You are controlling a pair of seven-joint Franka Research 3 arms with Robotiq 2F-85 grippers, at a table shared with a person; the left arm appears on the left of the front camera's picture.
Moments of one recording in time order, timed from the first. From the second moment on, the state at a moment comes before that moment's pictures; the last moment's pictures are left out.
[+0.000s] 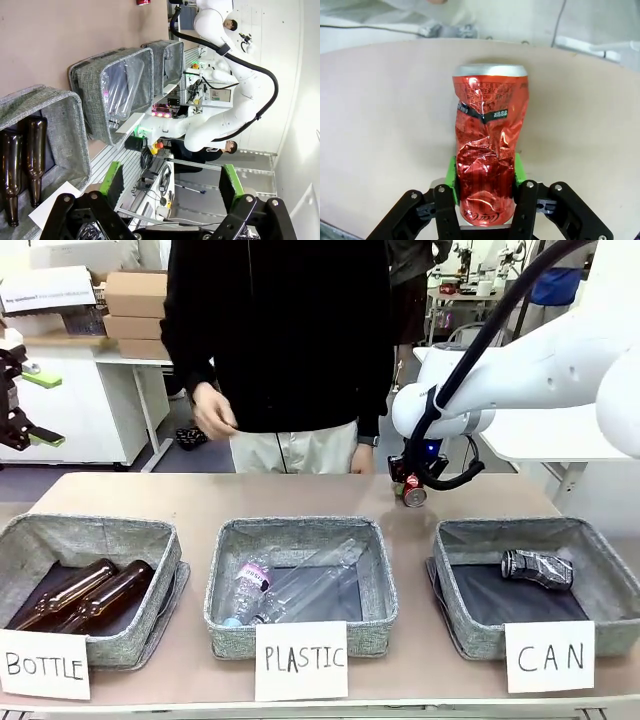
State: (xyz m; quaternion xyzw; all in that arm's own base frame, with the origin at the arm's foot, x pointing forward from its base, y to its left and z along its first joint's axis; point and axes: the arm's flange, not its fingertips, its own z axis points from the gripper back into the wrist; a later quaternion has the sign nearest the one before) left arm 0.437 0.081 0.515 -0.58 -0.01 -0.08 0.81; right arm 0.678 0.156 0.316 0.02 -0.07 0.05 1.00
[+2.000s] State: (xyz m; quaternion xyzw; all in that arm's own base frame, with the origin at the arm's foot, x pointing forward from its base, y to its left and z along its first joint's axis) left arm 0.437 0.081 0.515 -0.58 -0.01 -0.08 0.81; right arm 0.362 0.005 0.443 0.18 -0.02 0.26 0.95
